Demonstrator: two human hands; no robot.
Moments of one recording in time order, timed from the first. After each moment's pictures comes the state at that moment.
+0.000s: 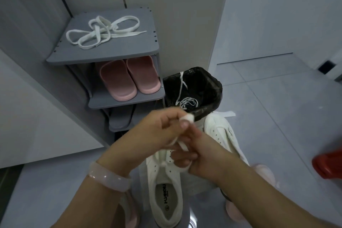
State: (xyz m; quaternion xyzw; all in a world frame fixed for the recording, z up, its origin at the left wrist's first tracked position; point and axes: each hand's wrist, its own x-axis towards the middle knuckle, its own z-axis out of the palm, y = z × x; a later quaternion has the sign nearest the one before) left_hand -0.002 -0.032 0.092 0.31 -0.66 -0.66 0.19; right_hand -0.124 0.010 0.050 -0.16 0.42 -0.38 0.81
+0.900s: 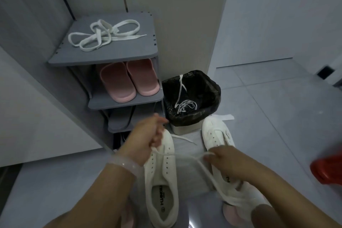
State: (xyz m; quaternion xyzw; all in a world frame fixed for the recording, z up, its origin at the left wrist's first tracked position) left_hand -0.016 -0.061 0.022 0.55 -0.32 -0.71 0.30; right_hand -0.198 0.036 0.016 -0.57 0.71 -0.02 0.42
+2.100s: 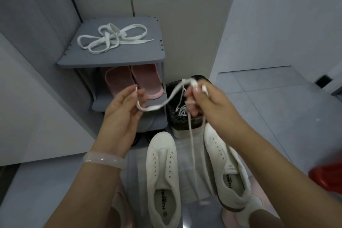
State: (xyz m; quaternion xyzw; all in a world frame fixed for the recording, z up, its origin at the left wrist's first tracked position) left_hand 0.021 -0.080 0.068 0.42 -0.30 -0.65 0.55; right_hand -0.153 -0.021 0.102 -0.56 0.54 -0.47 0.42
